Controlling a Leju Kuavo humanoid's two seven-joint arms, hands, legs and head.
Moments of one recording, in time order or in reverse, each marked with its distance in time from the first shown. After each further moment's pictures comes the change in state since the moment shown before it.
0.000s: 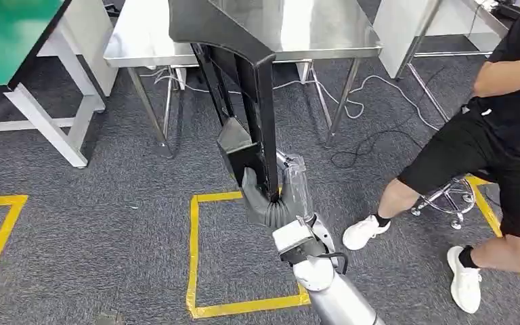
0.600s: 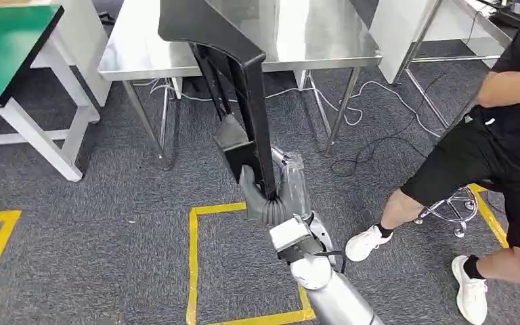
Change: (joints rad) left arm 0.001 0.005 0.000 -0.002 -0.002 0.005 0.002; right arm -0.004 0.013 0.000 -0.005 0.007 0.003 0.010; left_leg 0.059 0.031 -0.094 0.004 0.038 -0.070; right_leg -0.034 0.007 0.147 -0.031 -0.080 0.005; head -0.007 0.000
